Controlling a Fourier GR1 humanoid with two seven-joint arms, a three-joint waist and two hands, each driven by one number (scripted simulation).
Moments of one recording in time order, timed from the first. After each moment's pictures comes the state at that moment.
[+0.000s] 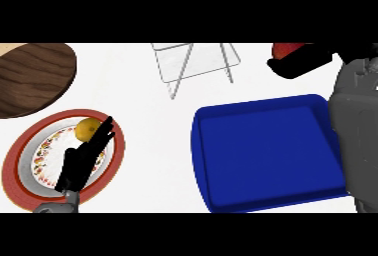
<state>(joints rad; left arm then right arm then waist) -0.02 0.20 -0.06 -1.40 -0.05 -0.08 0.05 -0.88 -0.27 -0.02 -1.59 0.79 0.31 0.71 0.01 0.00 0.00</state>
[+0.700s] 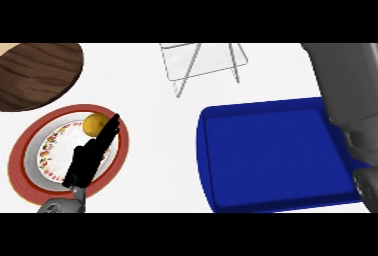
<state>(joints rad) -0.05 0.17 -0.08 -1.39 -0.08 -0.08 0.04 -1.30 -0.28 -0.10 -0.87 0.91 0.04 0.52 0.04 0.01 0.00</state>
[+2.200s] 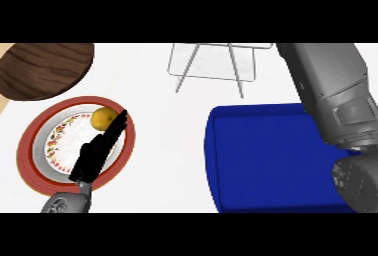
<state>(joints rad) -0.09 0.16 -0.10 -1.38 -0.10 -0.10 0.03 -1.45 -0.18 -0.60 -0.35 0.50 -0.23 0.15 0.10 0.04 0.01</state>
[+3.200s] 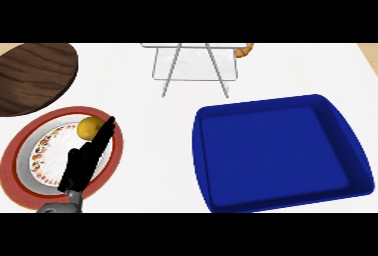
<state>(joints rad) -0.02 0.17 -0.05 -1.41 -0.09 -0.08 0.05 -1.27 -0.51 -0.73 -0.39 0.39 -0.35 0.02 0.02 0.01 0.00</state>
